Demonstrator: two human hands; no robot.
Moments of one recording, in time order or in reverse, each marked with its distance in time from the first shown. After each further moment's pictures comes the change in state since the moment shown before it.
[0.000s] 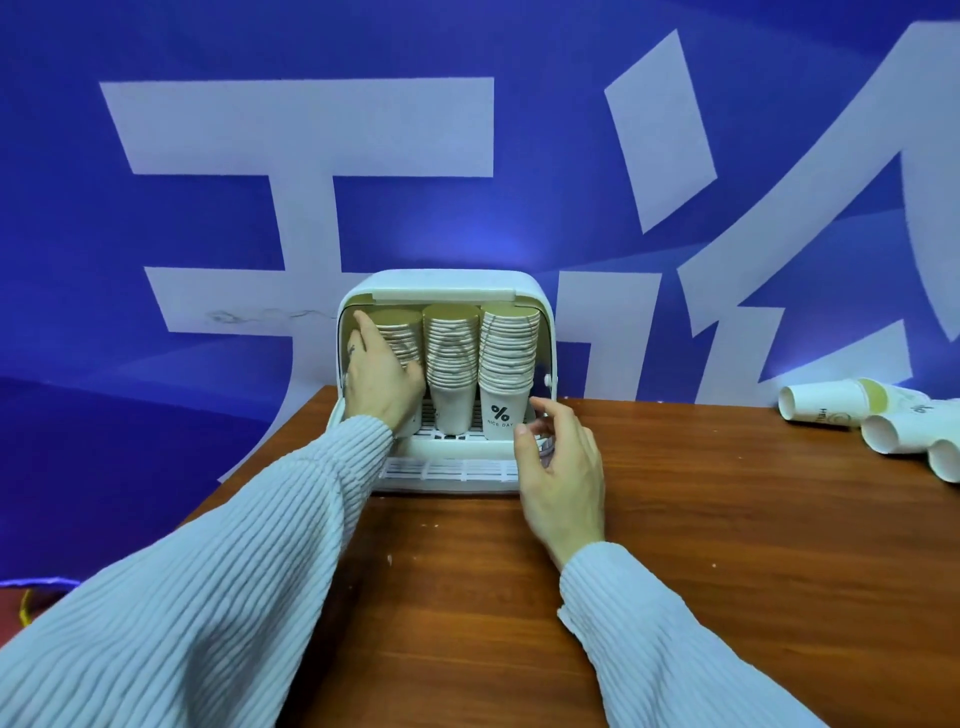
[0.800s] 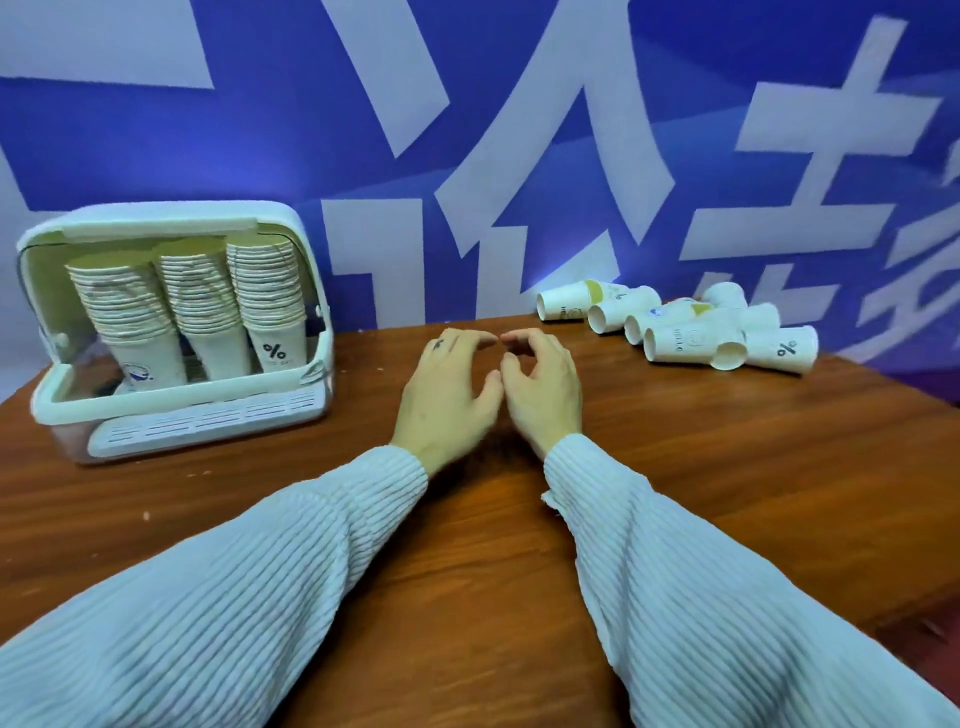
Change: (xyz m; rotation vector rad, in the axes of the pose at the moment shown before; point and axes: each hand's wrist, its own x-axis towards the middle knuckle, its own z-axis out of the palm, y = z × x) left_hand -0.223 0.161 0.107 -0.299 -0.394 0.657; right_hand -0.012 0.059 -0.199 -0.204 0.193 0.190
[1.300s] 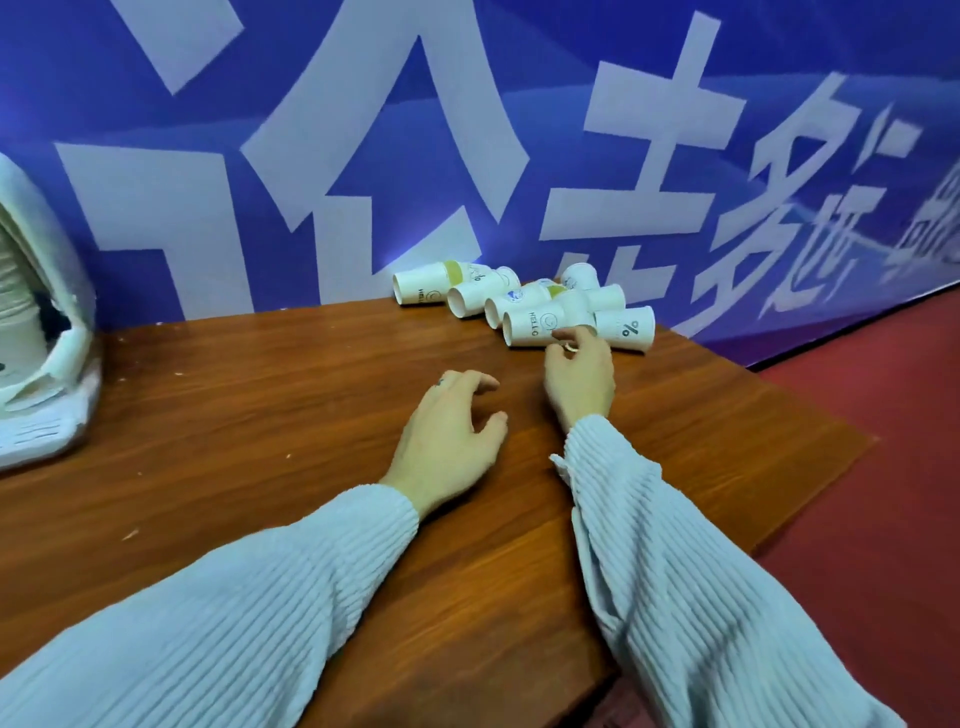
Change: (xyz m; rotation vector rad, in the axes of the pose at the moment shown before) left_hand 0.004 0.082 0.129 -0.215 -0.382 -0.082; right_hand 0.062 0.130 -0.150 -0.276 0.334 0.383
